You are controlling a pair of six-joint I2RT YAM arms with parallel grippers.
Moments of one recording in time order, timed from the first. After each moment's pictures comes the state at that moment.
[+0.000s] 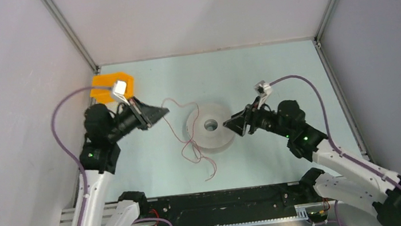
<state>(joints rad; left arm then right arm) -0.13 0.80 0.97 -0.31 0.68 -0.70 0.61 0.82 0.58 0.17 -0.35 0.56</state>
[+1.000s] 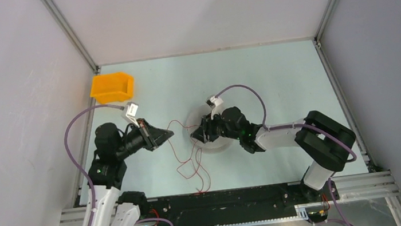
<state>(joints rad) -0.14 0.61 0.63 -0.35 0.74 -0.53 0.88 1.62 0.72 0.63 -0.17 0.57</state>
